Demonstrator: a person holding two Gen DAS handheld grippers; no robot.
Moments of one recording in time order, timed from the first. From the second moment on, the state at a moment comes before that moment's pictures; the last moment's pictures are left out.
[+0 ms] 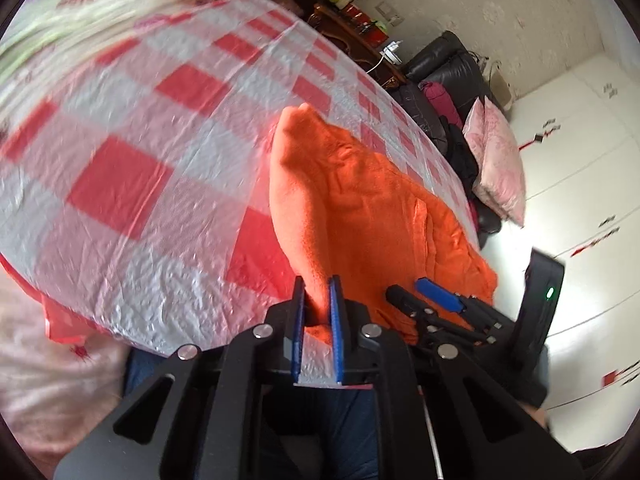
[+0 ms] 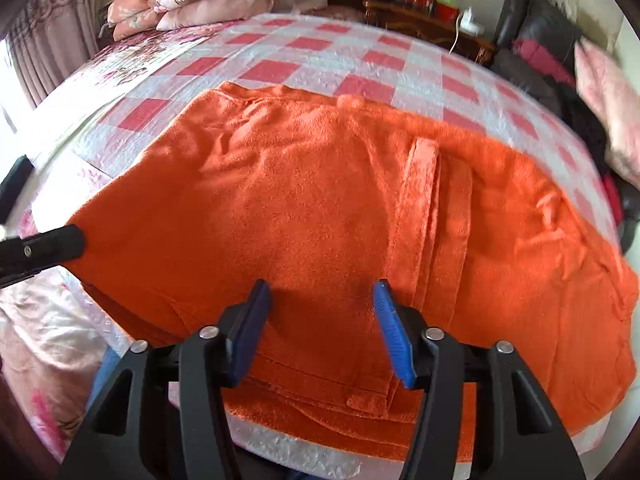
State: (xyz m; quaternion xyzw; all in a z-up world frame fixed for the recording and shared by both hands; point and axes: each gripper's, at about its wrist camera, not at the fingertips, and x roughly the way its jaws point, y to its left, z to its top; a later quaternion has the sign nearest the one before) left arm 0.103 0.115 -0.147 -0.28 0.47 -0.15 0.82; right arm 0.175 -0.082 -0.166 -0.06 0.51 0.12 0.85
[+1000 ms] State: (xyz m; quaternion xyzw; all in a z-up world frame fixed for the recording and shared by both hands) left arm 0.074 0.000 -0.095 -0.01 0.36 -0.09 0.93; right arm 0.287 -0.039 -0.119 0.01 0.59 0.27 0.76
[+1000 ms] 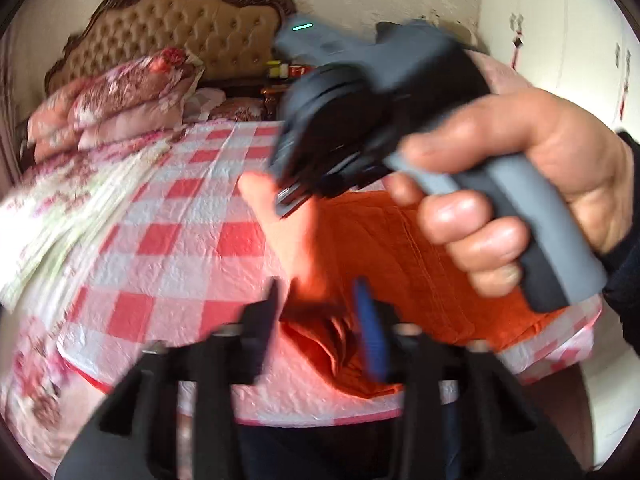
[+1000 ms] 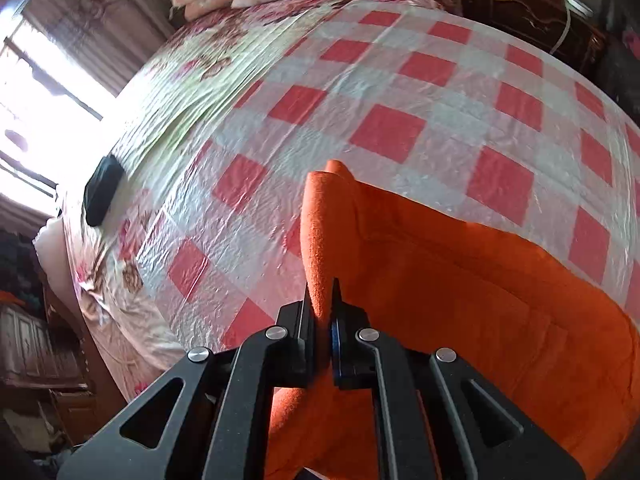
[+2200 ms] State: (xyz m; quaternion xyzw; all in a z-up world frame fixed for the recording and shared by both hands) left arm 0.053 -0.241 -0.117 0.30 0.21 -0.20 0.91; right arm 0.219 -0.324 -0.097 0.21 0.49 0.18 0.82
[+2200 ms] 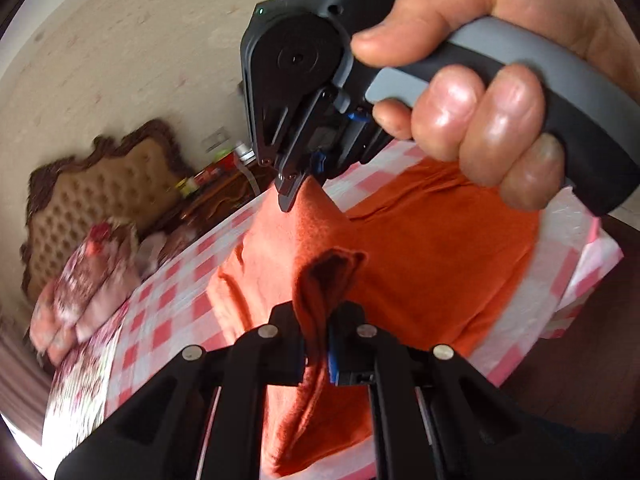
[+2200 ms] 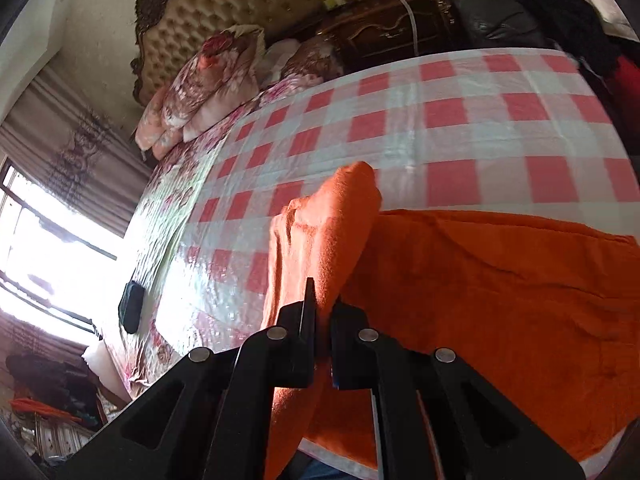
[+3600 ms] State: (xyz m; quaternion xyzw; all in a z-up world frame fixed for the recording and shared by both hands) left arm 0.037 -0.352 -0.177 0.42 0.19 -0.20 0.87; right arm 0.197 -0.381 -0.146 0.12 0.46 0.12 0.87
